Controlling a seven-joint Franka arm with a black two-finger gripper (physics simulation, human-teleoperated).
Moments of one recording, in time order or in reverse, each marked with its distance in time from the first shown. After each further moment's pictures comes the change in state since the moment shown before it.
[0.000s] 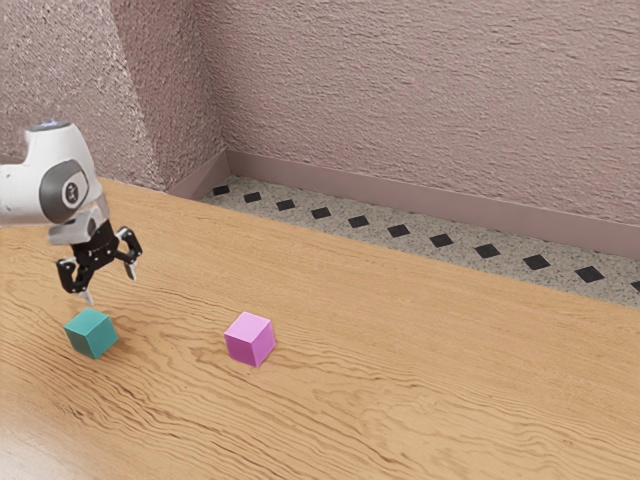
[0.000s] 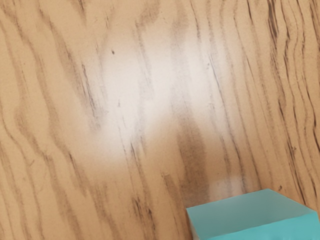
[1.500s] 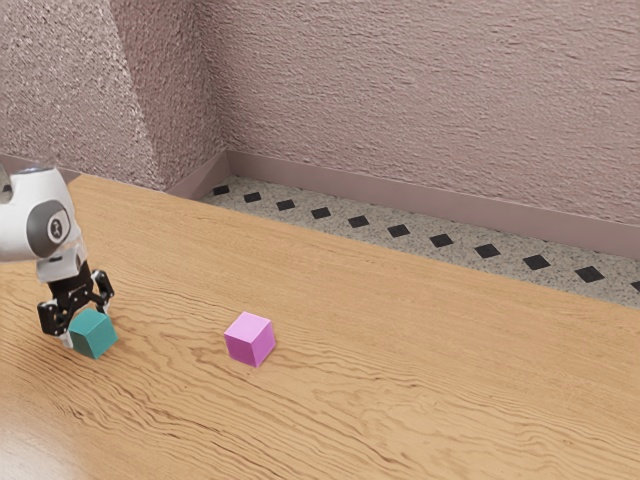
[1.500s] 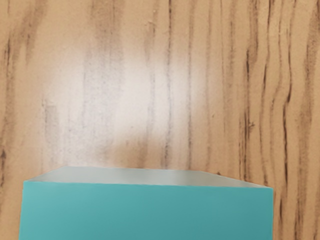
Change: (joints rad) arm 0.072 0.130 0.046 -0.022 -0.001 0.009 -0.166
